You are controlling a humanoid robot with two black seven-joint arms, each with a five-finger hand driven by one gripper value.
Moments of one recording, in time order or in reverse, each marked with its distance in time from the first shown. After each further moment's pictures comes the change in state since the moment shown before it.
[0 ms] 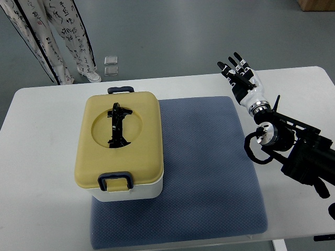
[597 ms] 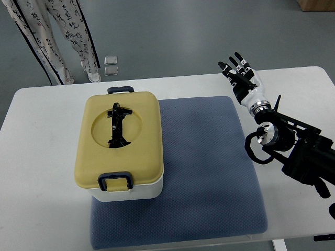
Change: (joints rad) left arm -0.010 0.000 0.000 -0.001 -0.002 0.002 0.000; right arm 0.001 -0.003 0.000 -0.001 0.000 0.000 0.000
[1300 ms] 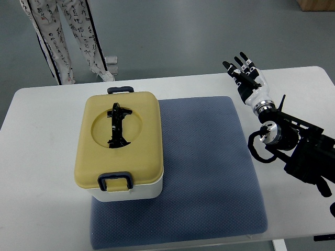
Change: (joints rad) left arm 0.001 0.000 -0.001 0.000 0.000 0.000 0.000; right arm 0.005 -0.006 -0.002 -0.041 -0.002 0.004 0.000
